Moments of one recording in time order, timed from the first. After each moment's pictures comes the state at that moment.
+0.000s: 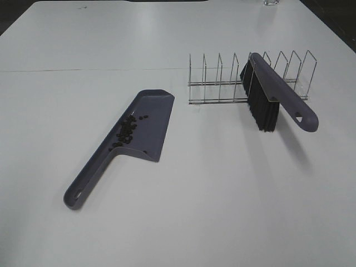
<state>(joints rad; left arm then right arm) 0.00 0.41 -0.65 0.00 1.16 0.05 0.11 0.09 -0.57 -0.04 1.23 0.05</state>
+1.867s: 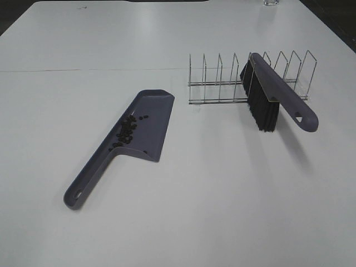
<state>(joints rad) 0.00 -0.01 -0.52 0.00 1.08 -0.02 0.11 0.00 -0.46 -0.04 1.12 -0.02</state>
